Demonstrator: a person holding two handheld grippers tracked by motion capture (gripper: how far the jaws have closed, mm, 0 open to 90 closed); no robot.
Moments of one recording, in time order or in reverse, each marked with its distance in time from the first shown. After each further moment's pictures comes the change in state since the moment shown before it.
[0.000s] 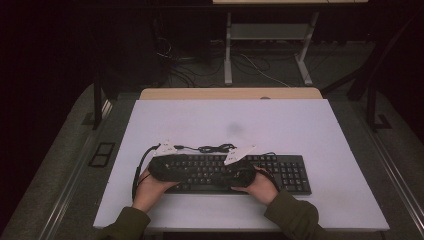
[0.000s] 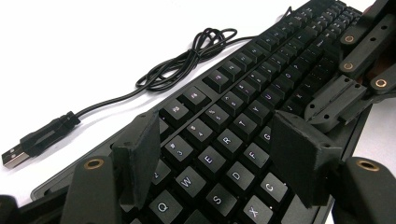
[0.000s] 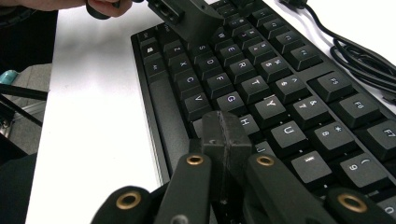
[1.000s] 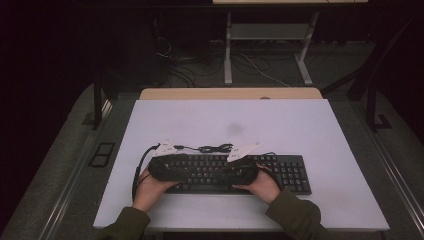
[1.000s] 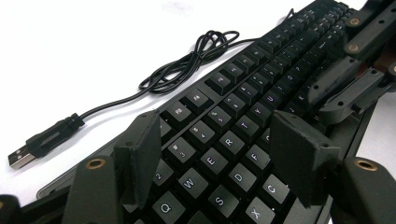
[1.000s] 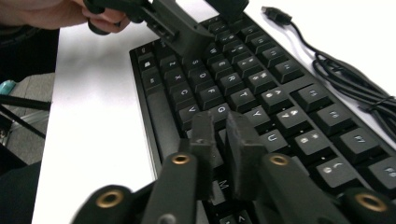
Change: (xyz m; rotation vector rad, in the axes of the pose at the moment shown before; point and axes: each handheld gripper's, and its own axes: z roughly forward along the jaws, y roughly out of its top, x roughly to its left) left arm 0.000 0.001 -0.001 -0.007 0.009 0.007; right arm -0.003 0.004 -0.010 -0.039 -0.013 0.008
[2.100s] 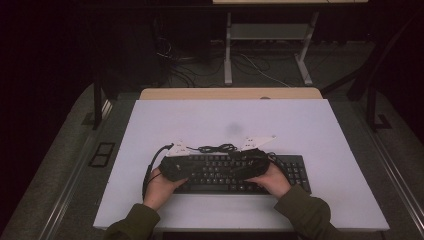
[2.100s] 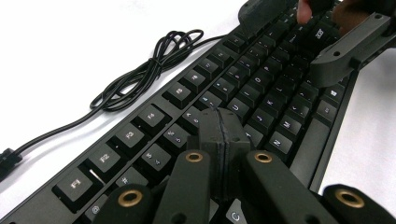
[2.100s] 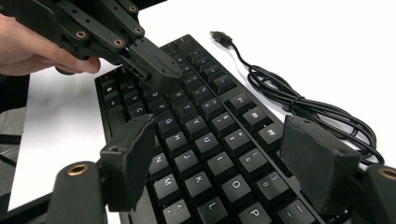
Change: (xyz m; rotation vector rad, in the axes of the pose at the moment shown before) left arm -0.018 0.012 0.020 0.055 -0.074 0.073; right arm -0.024 -0.003 -0.025 -0.090 -0.084 0.074
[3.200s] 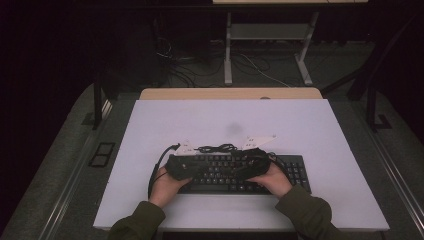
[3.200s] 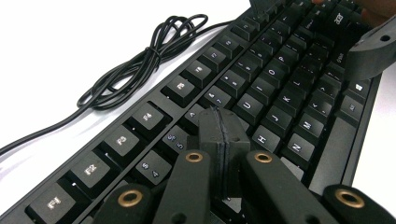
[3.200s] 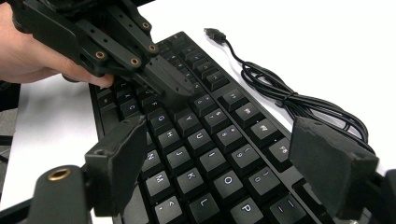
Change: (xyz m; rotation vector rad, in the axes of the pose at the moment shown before) left arm 0.002 -0.002 0.021 0.043 0.003 -0.006; right arm -0.003 -0.002 0.000 0.005 -0.014 0.009
